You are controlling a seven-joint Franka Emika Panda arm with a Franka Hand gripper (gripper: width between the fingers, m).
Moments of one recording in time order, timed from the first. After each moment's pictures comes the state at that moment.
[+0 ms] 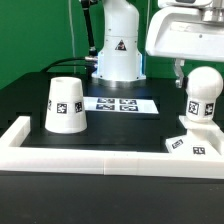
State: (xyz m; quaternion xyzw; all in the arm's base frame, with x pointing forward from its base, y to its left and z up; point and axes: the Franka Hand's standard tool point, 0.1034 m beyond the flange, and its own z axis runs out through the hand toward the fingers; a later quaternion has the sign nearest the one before) arm 0.591 0.105 0.119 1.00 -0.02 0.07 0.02
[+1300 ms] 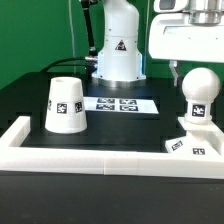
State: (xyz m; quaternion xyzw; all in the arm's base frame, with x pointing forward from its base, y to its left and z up) arm 0.588 0.108 0.118 0.95 -0.30 0.06 -0.03
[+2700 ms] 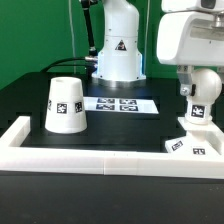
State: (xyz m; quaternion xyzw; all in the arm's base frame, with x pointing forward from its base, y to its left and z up) arm 0.593 0.106 0.111 0.93 0.35 0.07 0.03
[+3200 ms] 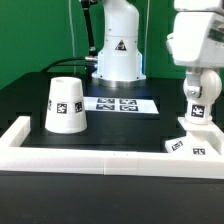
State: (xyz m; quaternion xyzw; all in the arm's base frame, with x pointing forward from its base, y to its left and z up) arm 0.600 0.107 0.112 0.84 0.54 0.05 0.07
